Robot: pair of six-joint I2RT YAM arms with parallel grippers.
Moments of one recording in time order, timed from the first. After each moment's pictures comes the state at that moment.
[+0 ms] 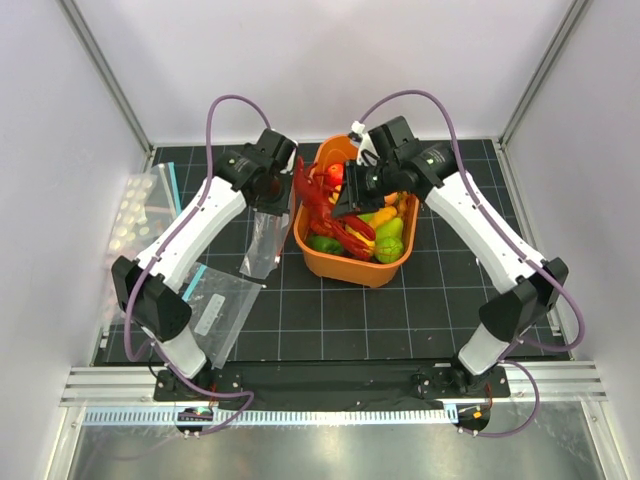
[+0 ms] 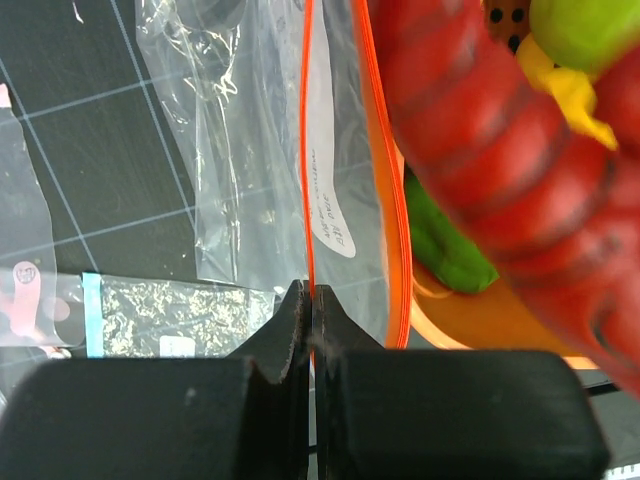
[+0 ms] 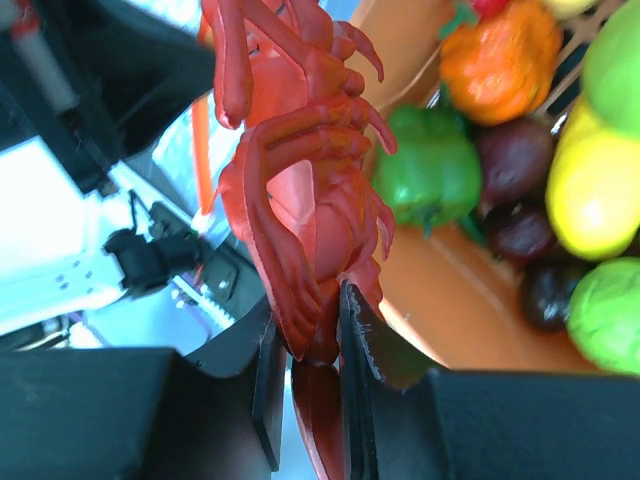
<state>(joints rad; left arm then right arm) -0.57 1.70 1.79 -1.10 -0.16 -0.28 0.56 1.66 1.83 -1.01 -0.38 0.45</state>
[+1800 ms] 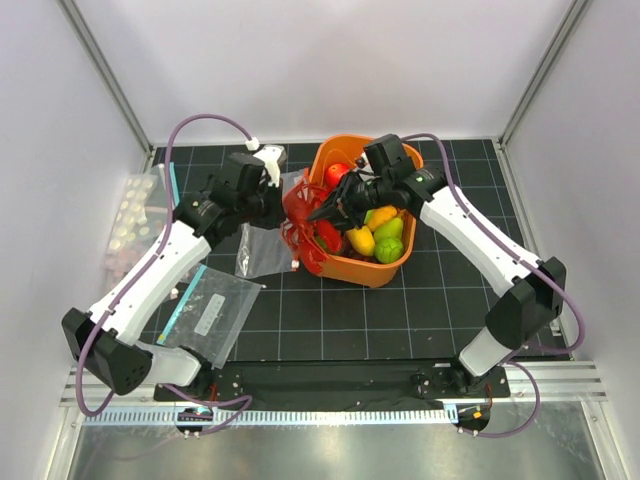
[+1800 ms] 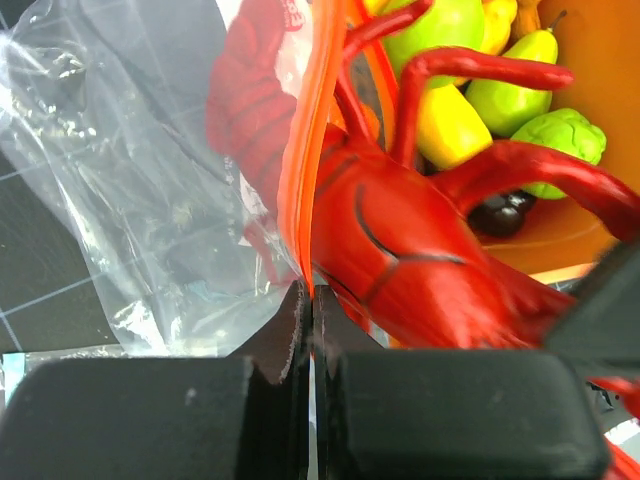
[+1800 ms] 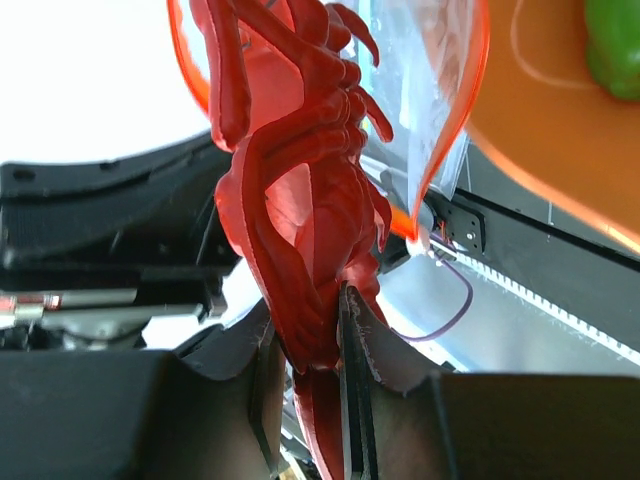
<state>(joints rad) -0.57 1.35 1.42 -0.75 0.01 -0.27 0.58 1.59 1.58 -0.75 -0.63 1.23</state>
